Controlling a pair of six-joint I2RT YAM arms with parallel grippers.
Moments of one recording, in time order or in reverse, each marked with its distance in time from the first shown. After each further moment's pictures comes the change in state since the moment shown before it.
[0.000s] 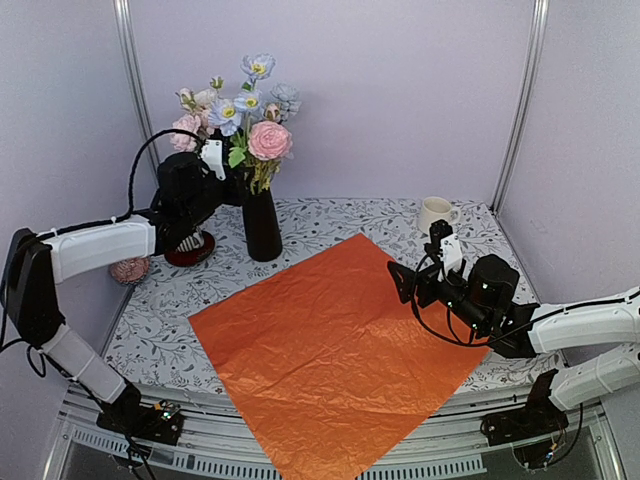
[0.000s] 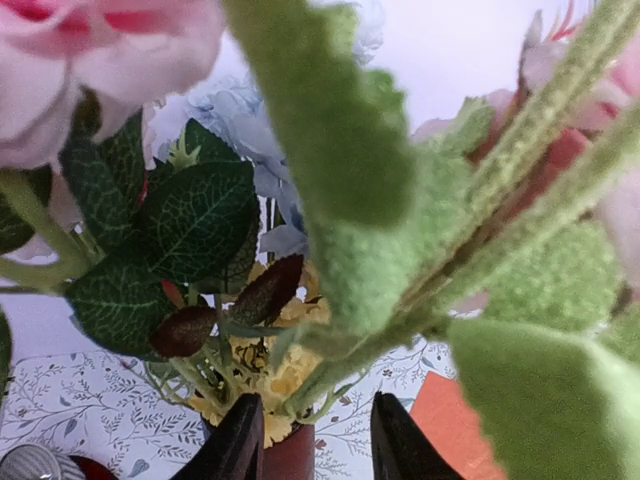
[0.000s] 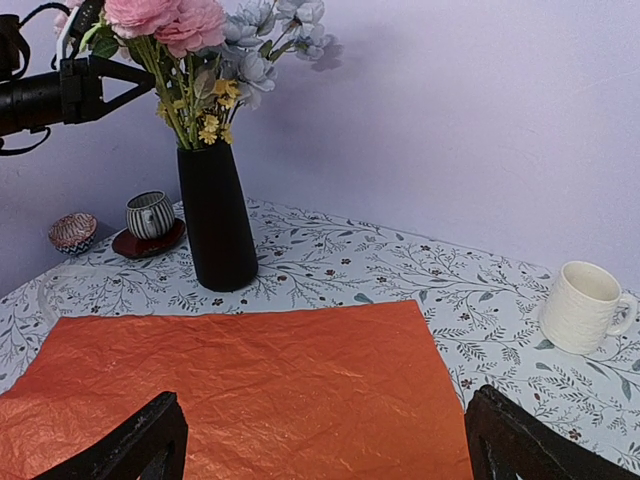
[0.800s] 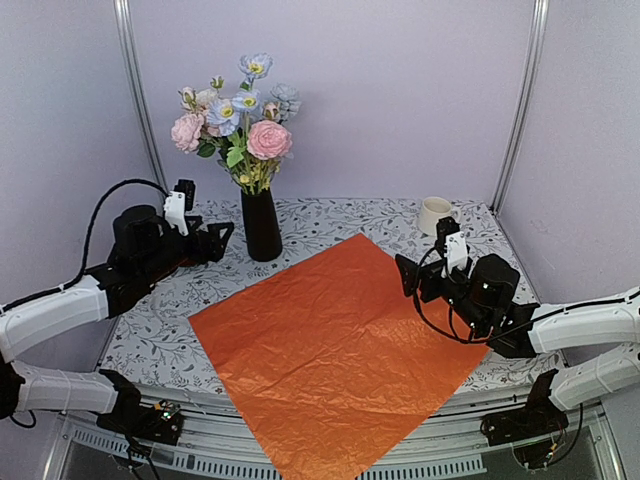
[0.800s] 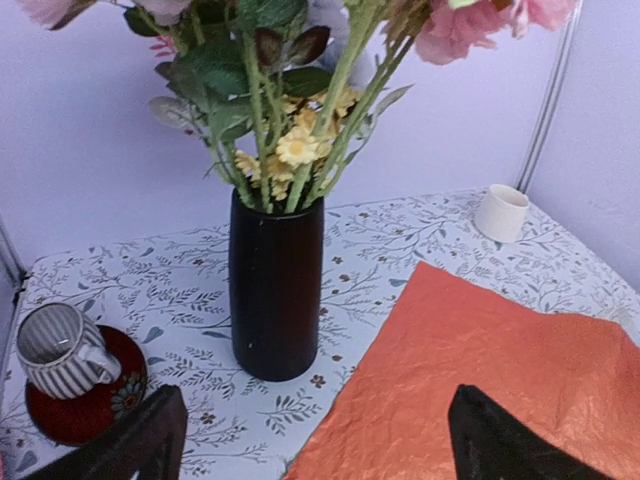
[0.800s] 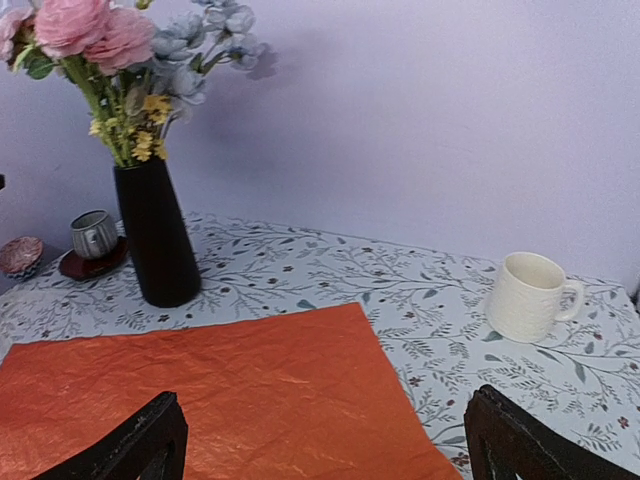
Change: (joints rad) left arm 0.000 -0.480 -0.451 -0.140 0.042 -0.024; right arm -0.002 0.000 0.000 0.008 0.103 0.000
